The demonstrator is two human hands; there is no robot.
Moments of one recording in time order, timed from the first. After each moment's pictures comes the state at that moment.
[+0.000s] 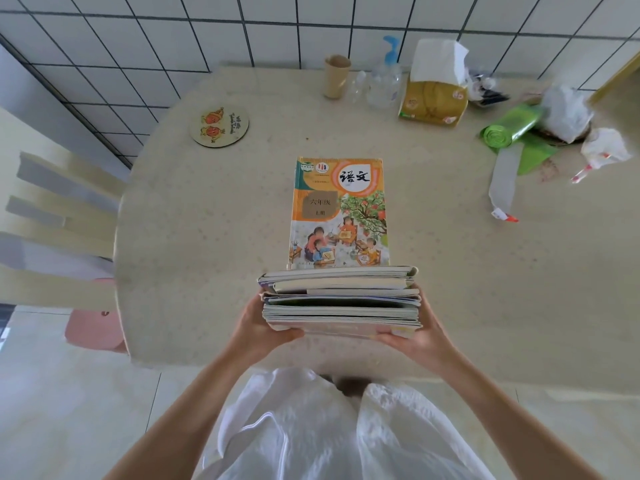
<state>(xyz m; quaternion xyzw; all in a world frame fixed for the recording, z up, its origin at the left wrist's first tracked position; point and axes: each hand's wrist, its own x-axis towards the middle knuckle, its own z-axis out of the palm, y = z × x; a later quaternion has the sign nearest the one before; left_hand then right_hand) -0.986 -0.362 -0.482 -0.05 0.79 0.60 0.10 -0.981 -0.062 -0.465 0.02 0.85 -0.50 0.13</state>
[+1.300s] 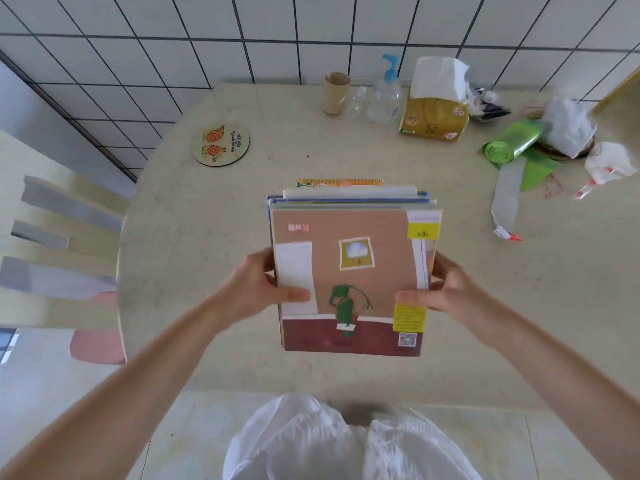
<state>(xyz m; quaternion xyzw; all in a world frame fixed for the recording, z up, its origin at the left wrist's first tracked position) -1.085 -0.357 -0.375 -0.04 0.79 0.56 0.22 -1.071 -0.049 -0.355 0.10 0.77 -0.57 0.26</state>
